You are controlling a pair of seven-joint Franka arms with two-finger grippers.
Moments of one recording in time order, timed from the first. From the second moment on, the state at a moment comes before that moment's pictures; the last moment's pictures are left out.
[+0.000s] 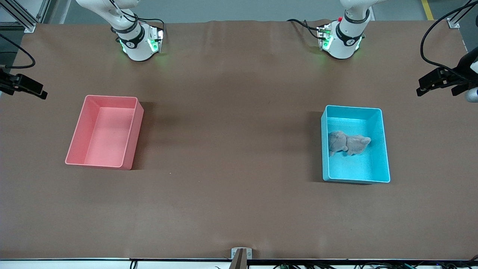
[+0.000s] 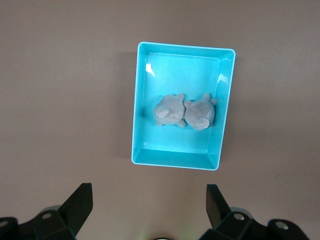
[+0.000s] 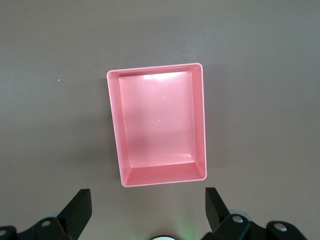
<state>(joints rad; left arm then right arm) 0.31 -0.01 -0.32 -1.54 0.00 1.50 0.00 0.01 -0.02 -0.10 -1.55 -0.02 1.45 0.05</state>
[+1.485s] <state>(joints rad) 0.05 0.01 -0.06 -1.54 0.00 1.50 0.00 0.01 -0.07 -0.10 -1.55 0.00 1.42 -0.03</state>
